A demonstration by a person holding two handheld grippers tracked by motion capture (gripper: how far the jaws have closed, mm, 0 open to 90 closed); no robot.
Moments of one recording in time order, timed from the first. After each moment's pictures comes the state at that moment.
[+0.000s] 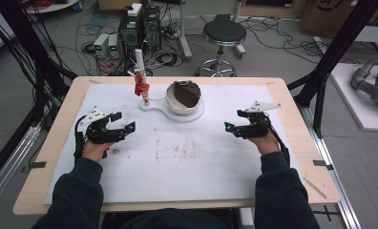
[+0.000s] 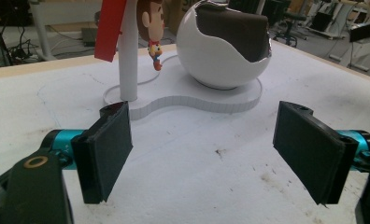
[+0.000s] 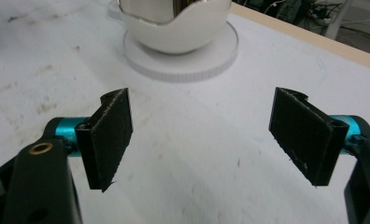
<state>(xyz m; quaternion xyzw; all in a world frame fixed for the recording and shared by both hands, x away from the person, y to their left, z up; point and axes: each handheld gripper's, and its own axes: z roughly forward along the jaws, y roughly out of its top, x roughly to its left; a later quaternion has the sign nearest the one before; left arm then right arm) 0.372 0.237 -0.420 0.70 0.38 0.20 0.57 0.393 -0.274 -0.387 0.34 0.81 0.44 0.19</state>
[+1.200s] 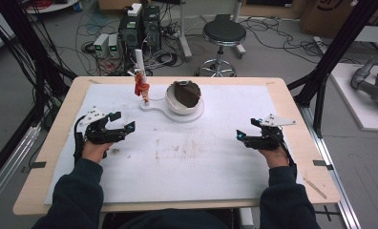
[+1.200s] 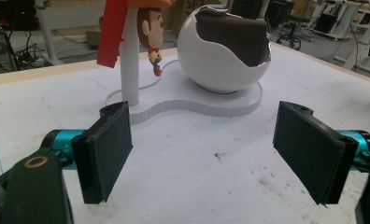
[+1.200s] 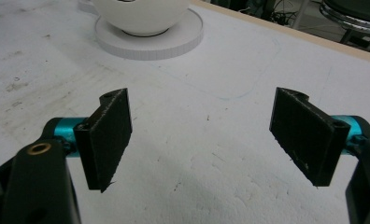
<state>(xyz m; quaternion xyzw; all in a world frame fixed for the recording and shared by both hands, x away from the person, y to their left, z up) 0.368 0.236 -0.415 0.70 0.38 0.21 0.57 0.364 -0.304 -0.406 0.37 0.78 0.45 0.23</state>
